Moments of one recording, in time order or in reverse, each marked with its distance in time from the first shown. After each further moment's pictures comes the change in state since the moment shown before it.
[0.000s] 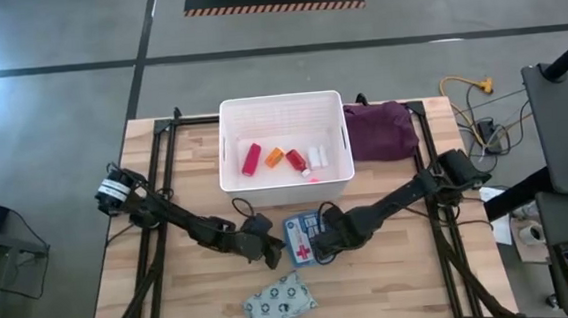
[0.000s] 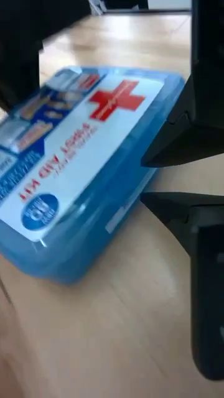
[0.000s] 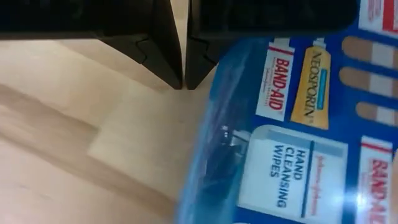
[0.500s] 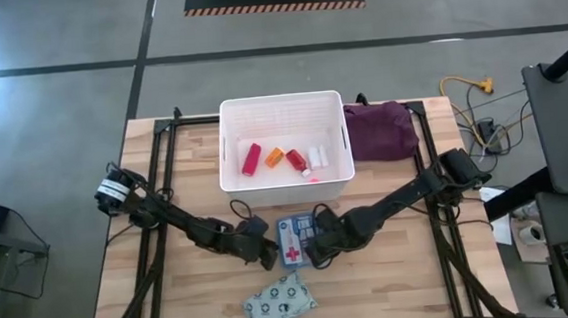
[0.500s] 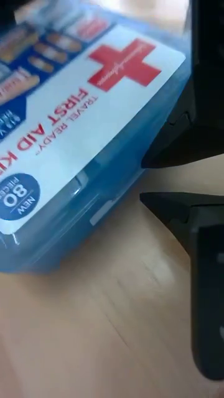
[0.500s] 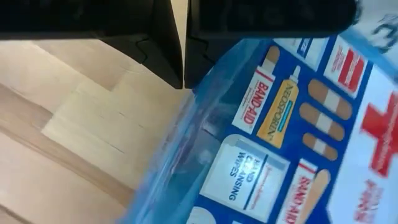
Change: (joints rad) left arm -0.001 -0.001 -0.025 -0.037 0.007 -0.029; right arm 0.001 -0.024 0.095 0.005 0.061 -0.096
